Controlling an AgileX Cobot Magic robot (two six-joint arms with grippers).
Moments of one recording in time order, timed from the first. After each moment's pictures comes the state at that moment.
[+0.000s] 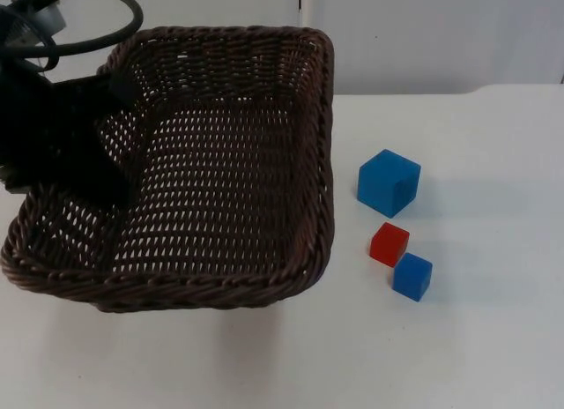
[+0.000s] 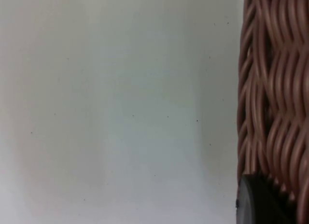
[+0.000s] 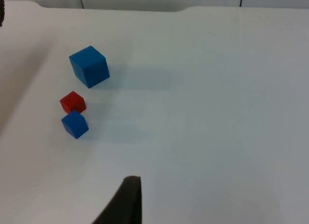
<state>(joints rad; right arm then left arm) 0.10 0.00 -0.52 0.03 1.08 -0.02 -0.10 1.57 -0.88 -0.70 0.72 0.38</state>
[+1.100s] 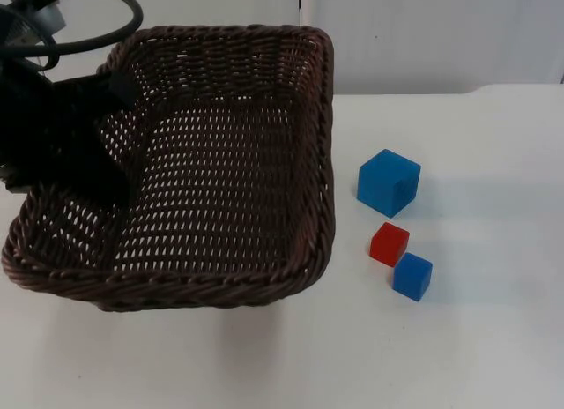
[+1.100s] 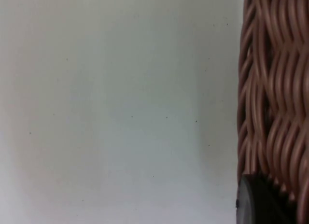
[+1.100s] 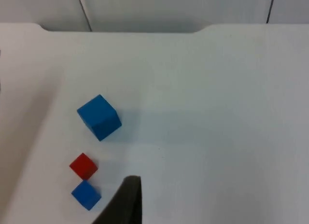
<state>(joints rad) 0.10 0.81 -0.83 0.11 0.72 -0.05 -0.10 1.57 -0.87 -0.71 0.72 0.38</state>
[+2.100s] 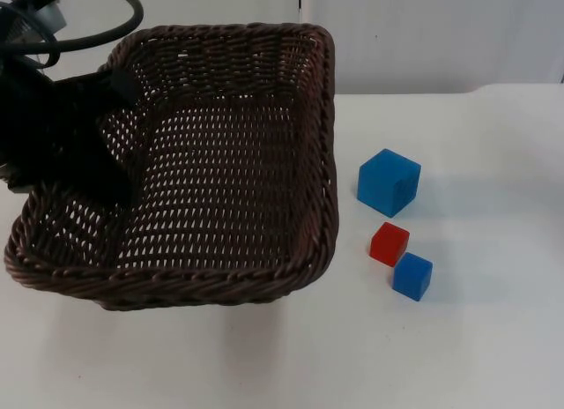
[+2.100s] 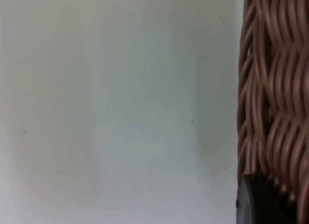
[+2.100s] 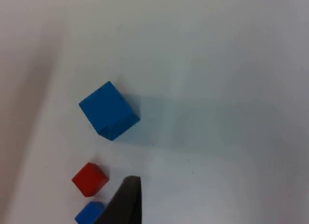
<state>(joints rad) 0.10 1.51 -1.19 0.30 0.71 -0.24 -0.10 1.57 -0.87 -0.72 0.73 0.38</state>
